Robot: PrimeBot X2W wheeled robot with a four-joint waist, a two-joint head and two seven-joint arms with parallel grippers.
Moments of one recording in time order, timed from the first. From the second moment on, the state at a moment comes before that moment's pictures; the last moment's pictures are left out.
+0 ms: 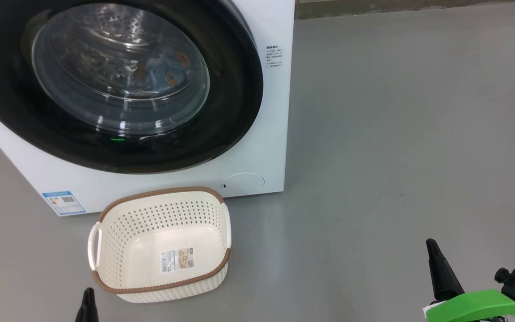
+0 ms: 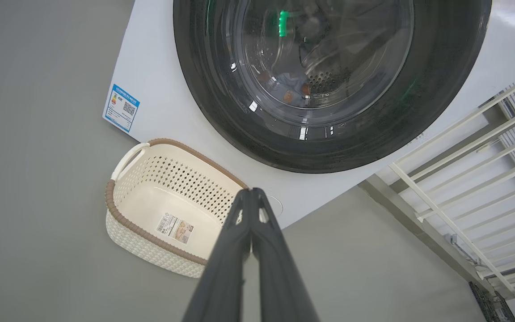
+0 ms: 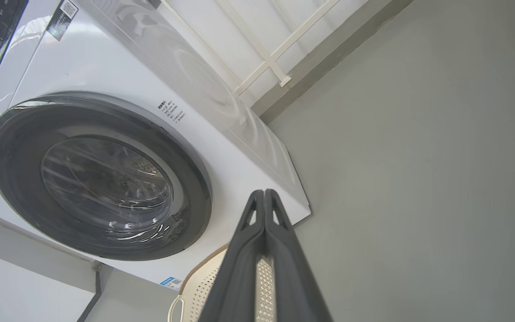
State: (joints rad) left arm 0.09 0.02 0.02 0.20 -0.78 -0.05 -0.10; right arm -0.02 -0.04 -0.08 0.25 0.77 0.13 -0.10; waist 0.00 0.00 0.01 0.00
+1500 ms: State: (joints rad) left arm -0.01 0.02 0.06 0.24 -1.30 -0.09 0.03; right arm -0.05 -0.04 -0.11 0.26 1.28 0.13 0.03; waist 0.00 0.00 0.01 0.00
